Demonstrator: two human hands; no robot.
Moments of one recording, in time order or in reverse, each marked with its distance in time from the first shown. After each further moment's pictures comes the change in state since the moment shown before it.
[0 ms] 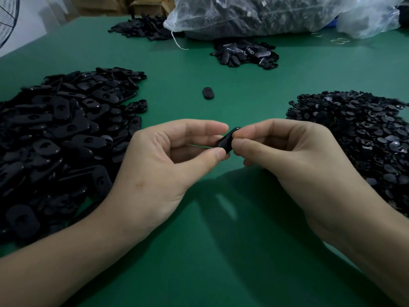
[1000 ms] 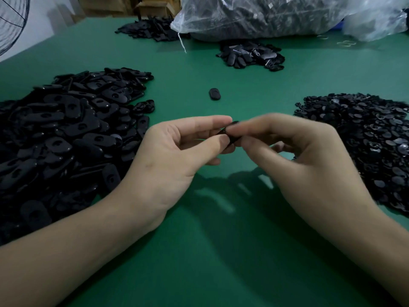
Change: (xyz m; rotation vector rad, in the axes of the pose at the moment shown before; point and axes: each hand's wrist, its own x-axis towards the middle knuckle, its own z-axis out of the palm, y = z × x) left_hand 0.010 -0.006 -0.005 -0.080 -0.010 -0.055; right_hand -0.004 -0.004 0.003 -0.444 -0.017 -0.346
